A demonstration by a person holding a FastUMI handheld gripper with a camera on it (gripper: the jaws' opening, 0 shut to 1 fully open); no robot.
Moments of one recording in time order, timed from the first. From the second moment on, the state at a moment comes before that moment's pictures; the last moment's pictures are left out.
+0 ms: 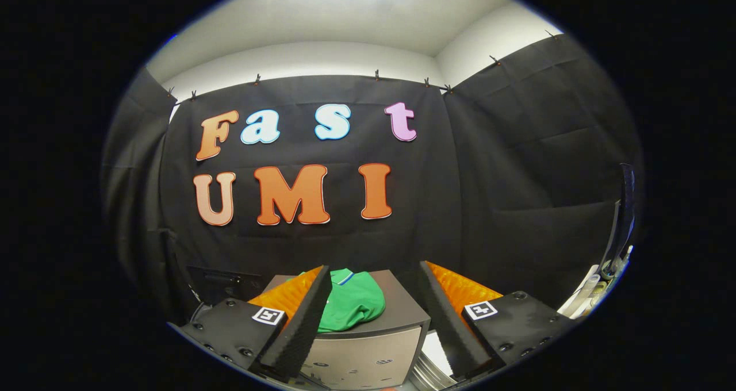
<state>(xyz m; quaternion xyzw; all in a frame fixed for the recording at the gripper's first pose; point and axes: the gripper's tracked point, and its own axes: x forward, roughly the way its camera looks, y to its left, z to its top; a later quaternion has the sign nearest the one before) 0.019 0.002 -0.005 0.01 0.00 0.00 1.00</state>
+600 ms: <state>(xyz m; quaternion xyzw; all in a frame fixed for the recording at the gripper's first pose) 0.072 0.060 -0.007 0.05 0.01 0.07 1.00</state>
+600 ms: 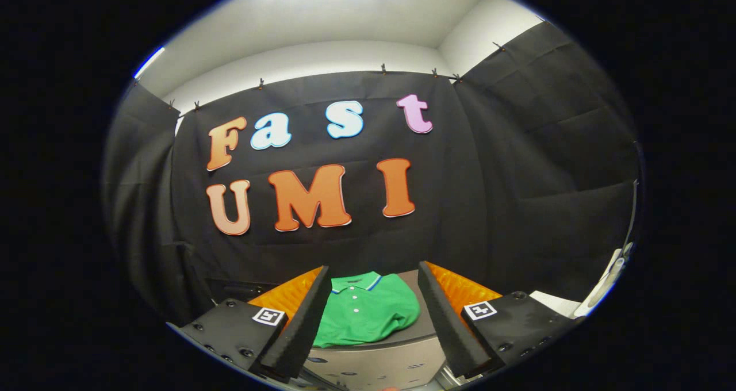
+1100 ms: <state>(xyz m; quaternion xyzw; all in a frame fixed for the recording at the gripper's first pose) 0.226 0.117 -0.036 -0.05 0.17 0.11 0.98</state>
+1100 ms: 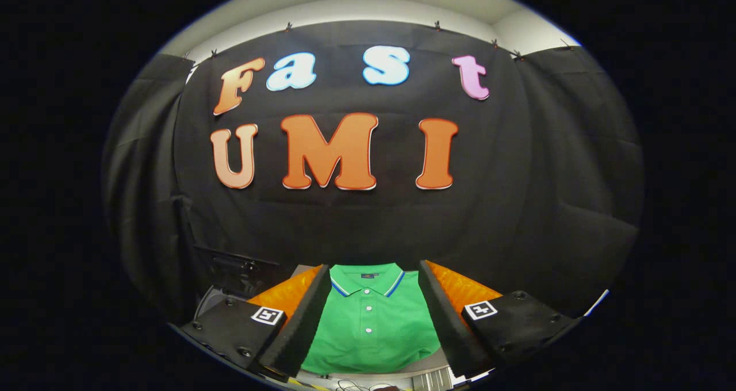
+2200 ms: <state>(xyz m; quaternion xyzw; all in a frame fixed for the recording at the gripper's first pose) 0.274 0.122 -0.227 -0.07 0.61 0.11 0.78</state>
